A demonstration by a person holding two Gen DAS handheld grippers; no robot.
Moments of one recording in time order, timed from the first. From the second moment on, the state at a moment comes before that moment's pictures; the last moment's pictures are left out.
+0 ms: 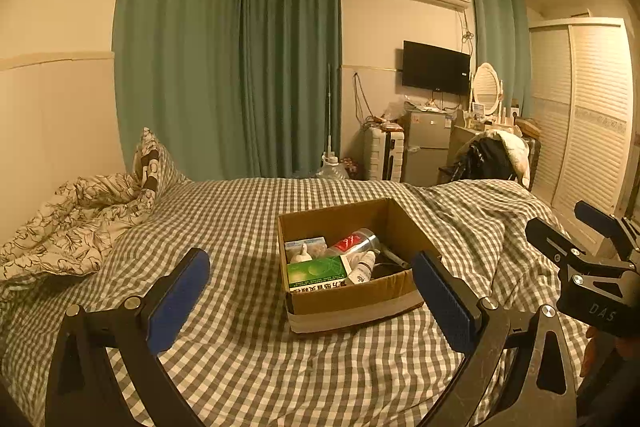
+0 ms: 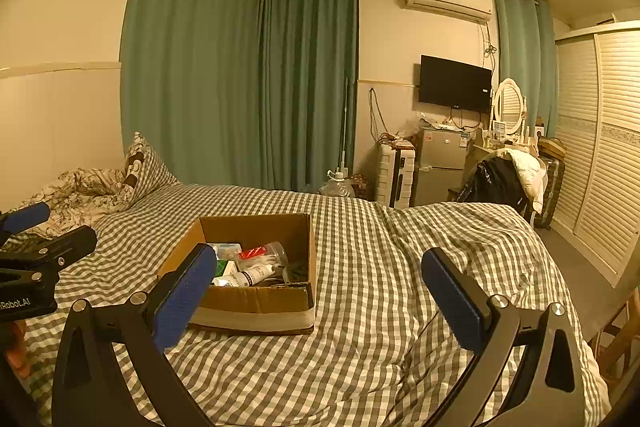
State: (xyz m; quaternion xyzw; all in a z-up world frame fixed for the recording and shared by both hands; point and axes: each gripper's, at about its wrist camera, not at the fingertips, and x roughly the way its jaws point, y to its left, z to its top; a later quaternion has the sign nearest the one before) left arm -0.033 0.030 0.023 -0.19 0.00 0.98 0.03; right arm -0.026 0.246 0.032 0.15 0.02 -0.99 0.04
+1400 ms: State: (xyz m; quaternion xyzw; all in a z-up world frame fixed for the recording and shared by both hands) left arm -0.034 0.036 0.016 -0.20 0.01 0.98 0.02; right arm -0.030 0.242 0.023 0.16 0.02 -0.99 0.04
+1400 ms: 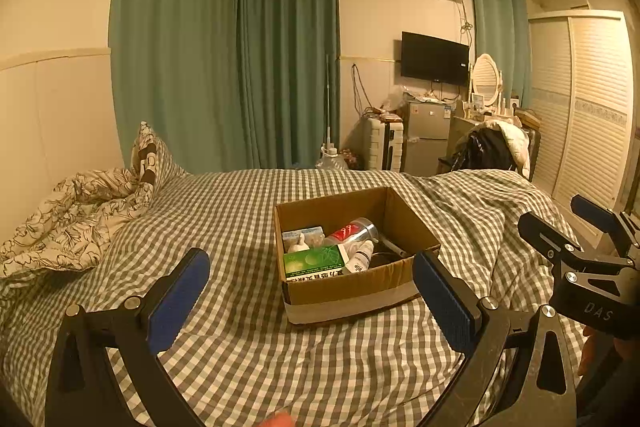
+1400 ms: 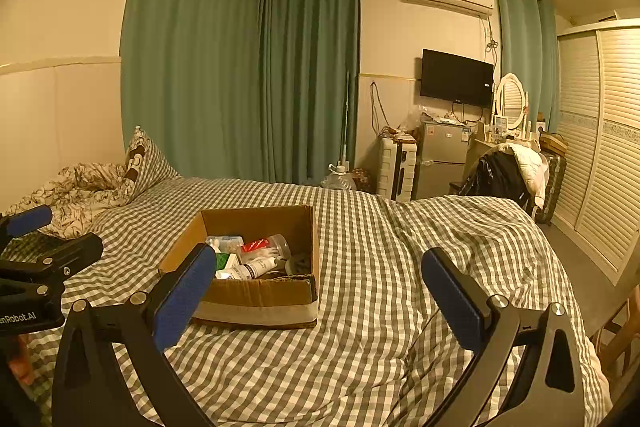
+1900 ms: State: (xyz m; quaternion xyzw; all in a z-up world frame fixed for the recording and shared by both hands) left arm -0.034 0.035 0.017 -0.20 0.01 0.98 0.03; right arm -0.031 0.239 0.020 0.16 0.02 -0.99 0.04
